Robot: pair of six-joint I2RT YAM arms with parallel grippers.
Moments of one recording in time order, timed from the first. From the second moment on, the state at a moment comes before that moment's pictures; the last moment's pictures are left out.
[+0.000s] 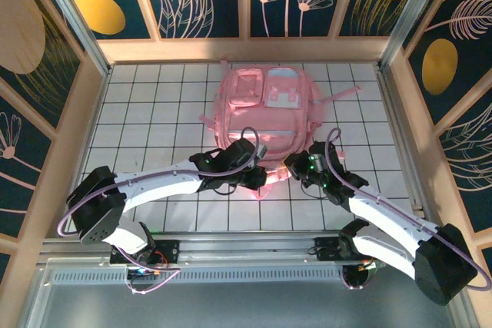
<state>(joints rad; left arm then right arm) -1.01 1.52 0.95 -0.27 0.15 -0.67 0.60 0.94 0.43 -0.11 -0.14 1.33</state>
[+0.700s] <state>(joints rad) -0.98 1.45 0.86 -0.23 0.17 -0.67 0.58 0.93 0.43 -0.12 -0.16 1.32</state>
